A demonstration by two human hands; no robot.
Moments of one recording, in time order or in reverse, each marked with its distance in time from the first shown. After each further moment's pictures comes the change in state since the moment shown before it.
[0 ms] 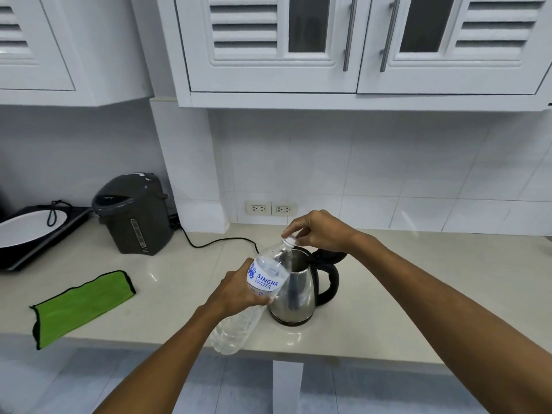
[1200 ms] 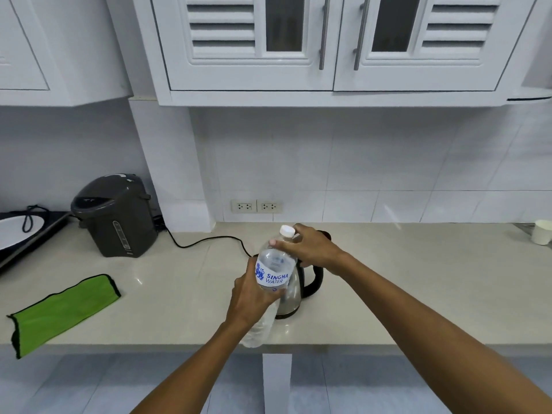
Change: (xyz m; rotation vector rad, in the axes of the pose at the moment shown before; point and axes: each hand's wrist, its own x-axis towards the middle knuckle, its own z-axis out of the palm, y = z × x) left_hand -0.022 0.047 0.063 -0.260 0.255 0.014; right_hand -0.046 -0.007 0.037 0.327 0.139 0.377
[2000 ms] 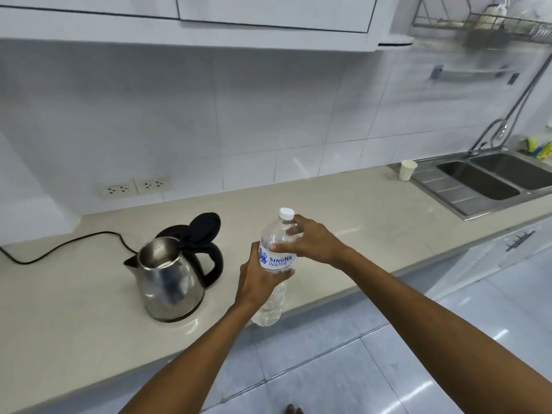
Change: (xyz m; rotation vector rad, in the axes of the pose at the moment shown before) left_hand 0.030 0.073 0.229 -0.203 -0.376 -0.031; right_hand -0.068 0.174 -0.130 0.034 0.204 0.237
